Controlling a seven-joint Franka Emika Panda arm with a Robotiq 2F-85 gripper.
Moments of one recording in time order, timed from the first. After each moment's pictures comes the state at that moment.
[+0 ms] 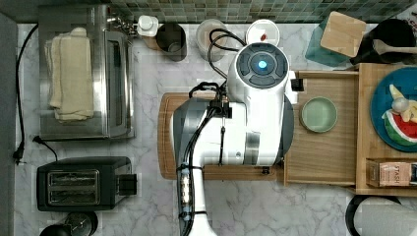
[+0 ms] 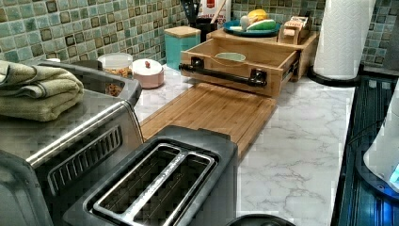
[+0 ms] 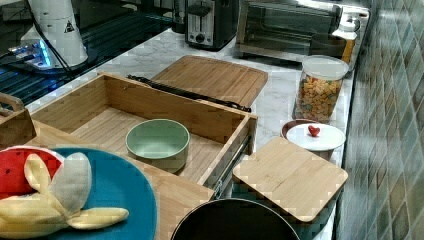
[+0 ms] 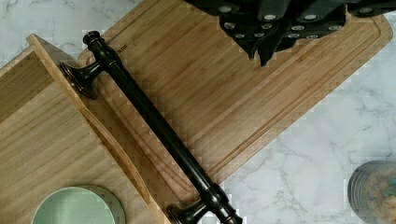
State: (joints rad) arm -0.03 0.07 -0.03 -1.86 -0.02 0.27 -0.11
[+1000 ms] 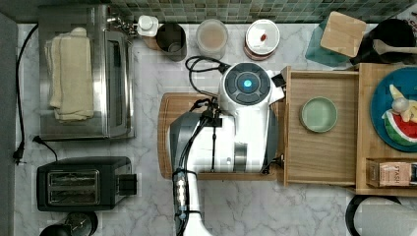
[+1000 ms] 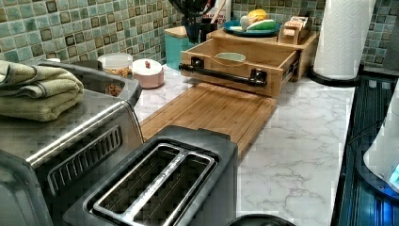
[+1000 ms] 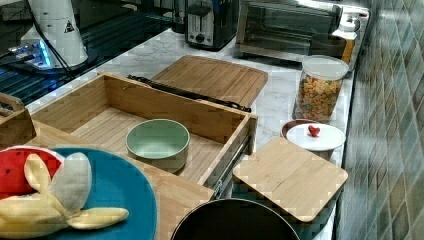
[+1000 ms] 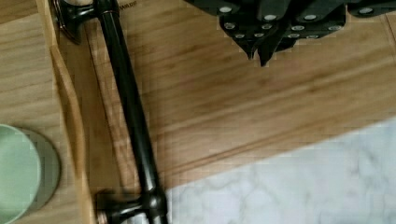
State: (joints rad) arm -0.02 0.05 0.00 -2.02 -0.03 0.42 -0.49
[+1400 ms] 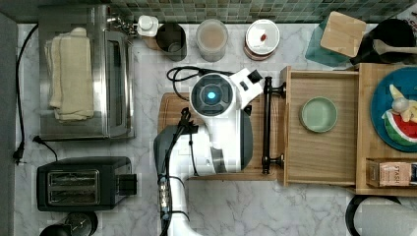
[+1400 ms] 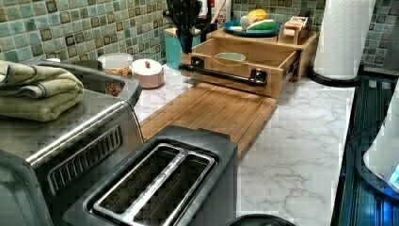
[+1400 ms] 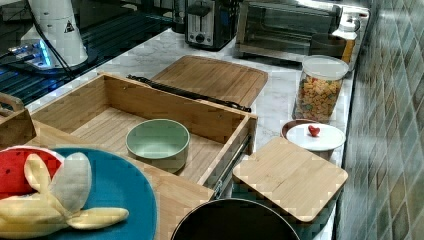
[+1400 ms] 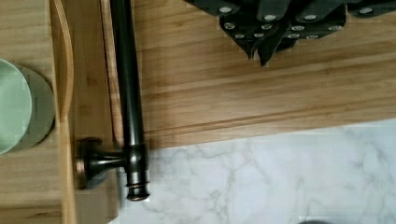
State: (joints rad) arm -0.01 0.07 0.05 -2.09 -0.18 0.59 -0.49
